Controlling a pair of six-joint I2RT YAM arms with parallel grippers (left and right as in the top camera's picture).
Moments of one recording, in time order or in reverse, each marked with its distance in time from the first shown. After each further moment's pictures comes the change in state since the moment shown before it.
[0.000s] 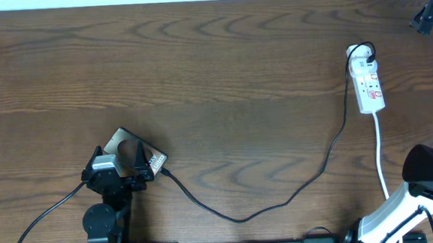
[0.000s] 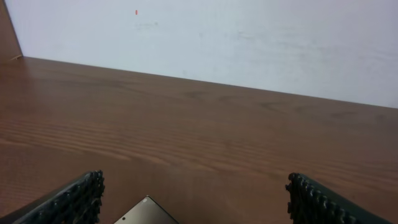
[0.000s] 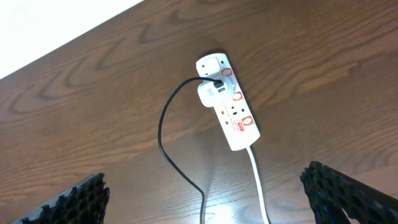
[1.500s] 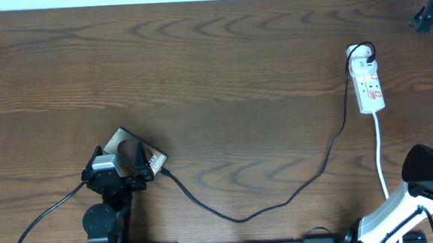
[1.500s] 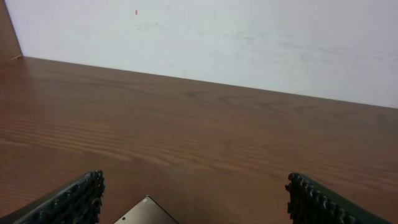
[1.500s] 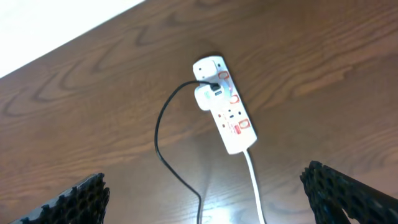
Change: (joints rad) left arm 0.000 0.000 0.000 0.000 0.000 0.000; right arm 0.013 0.000 -0.019 0.042 0.019 0.000
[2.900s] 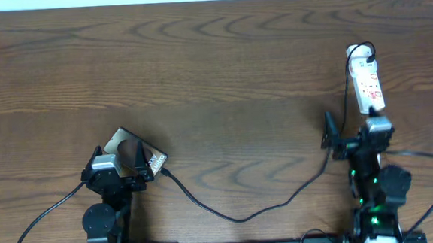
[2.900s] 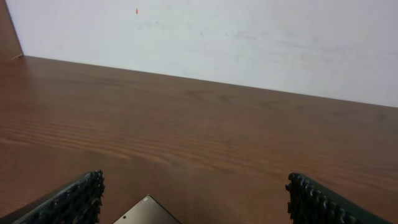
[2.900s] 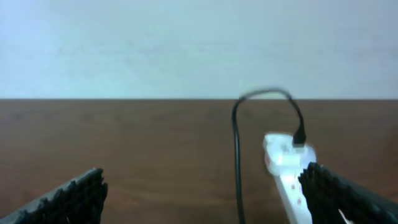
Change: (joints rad) left arm 0.001 0.000 0.006 -0.008 0.000 0.000; right arm 0.286 -1.354 -2.568 2.186 0.018 -0.002
